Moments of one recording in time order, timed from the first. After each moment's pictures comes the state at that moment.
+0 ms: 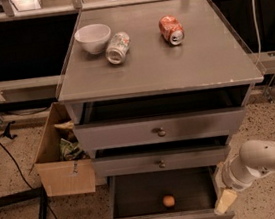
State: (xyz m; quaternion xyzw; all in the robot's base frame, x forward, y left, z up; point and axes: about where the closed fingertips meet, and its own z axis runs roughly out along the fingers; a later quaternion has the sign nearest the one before) arm 0.446 -0.267 0.429 -0.54 0.83 0.10 0.13
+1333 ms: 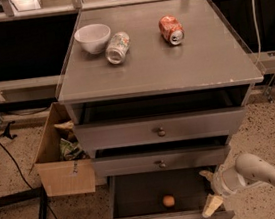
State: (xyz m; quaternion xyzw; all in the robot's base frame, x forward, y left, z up) arm 0.477 -0.230 0.309 -0.57 0.76 0.22 0.23
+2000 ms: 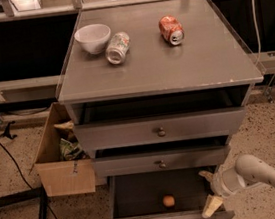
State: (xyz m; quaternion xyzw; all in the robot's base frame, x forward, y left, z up) arm 0.477 -0.229 0.304 -0.57 0.75 0.21 0.23
